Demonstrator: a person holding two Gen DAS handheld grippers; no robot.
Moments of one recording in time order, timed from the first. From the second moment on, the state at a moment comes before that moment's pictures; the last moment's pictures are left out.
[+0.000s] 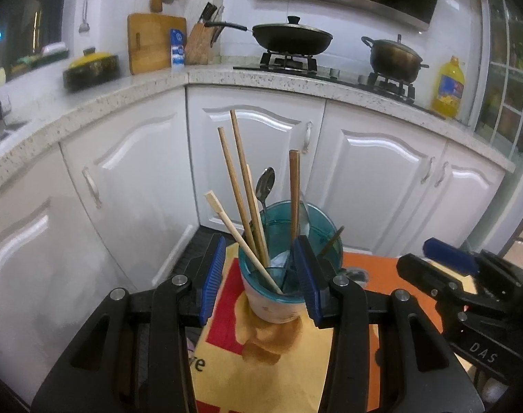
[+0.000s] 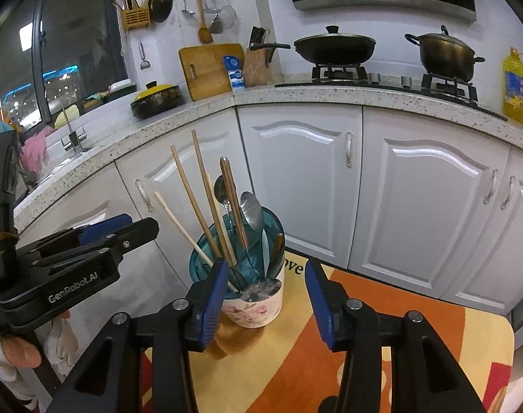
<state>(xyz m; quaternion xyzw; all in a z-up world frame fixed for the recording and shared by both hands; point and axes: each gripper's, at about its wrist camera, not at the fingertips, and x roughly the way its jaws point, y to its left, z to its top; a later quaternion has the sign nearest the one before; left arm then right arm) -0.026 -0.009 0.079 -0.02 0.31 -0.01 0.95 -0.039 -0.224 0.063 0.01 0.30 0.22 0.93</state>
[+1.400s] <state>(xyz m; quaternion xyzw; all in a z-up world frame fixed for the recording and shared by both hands) -0.035 -0.003 0.070 -0.02 0.31 0.02 0.95 -0.043 -0.211 0.056 -0.01 0.30 0.20 0.93</state>
